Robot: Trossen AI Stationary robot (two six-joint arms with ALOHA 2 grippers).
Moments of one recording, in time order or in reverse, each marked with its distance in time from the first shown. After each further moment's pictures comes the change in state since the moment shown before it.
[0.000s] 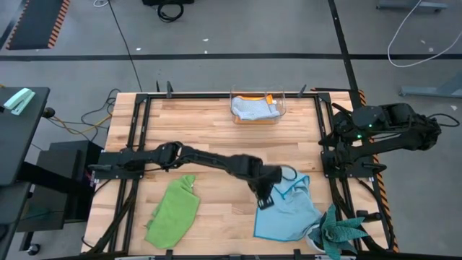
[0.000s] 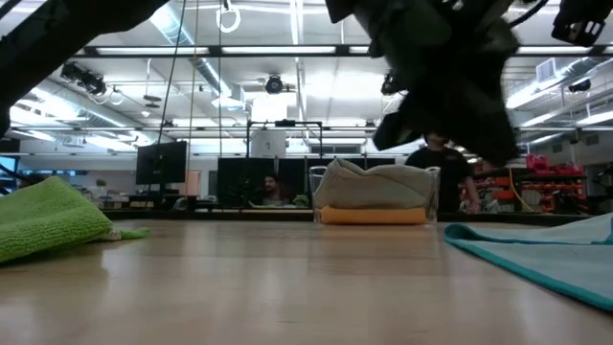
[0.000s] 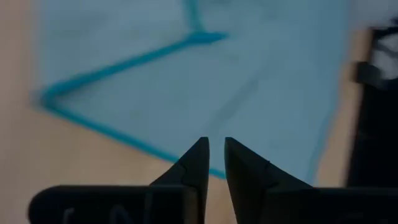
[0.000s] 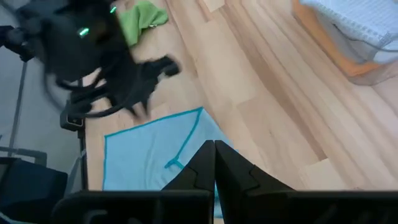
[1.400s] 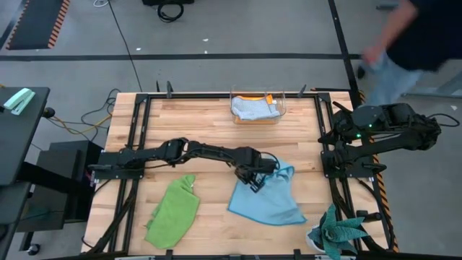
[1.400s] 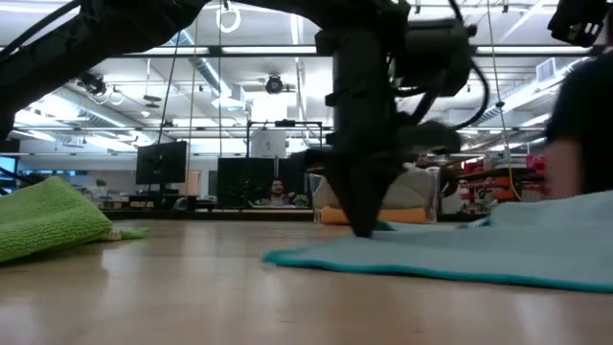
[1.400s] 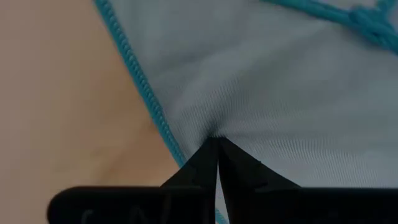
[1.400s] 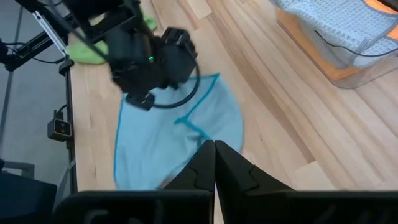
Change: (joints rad) left arm 0.100 0.113 0.003 -0.407 -0.206 -0.308; right arm 0.000 0.000 0.001 0.000 0.053 0.015
